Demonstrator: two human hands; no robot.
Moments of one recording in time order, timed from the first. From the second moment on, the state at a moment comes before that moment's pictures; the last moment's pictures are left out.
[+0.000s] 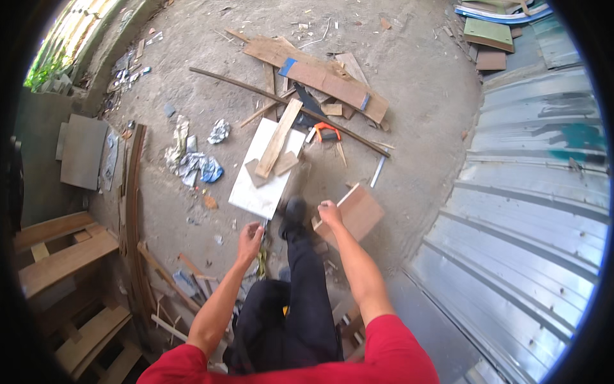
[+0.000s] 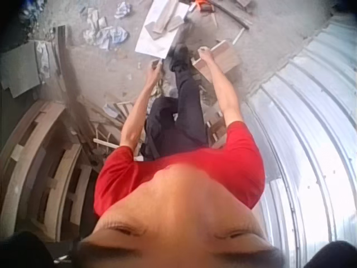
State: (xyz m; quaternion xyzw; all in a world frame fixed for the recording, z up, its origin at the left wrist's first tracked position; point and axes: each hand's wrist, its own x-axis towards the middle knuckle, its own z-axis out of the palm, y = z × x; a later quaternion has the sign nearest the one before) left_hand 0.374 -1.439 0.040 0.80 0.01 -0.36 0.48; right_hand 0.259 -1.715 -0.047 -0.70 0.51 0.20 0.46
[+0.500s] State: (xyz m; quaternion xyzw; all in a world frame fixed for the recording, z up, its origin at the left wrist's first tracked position) left_hand 0.411 -1.609 -0.221 0.95 -0.07 -0.24 0.18; right_hand 0.451 -1.897 -0.394 -0.86 0.42 0.18 0.24
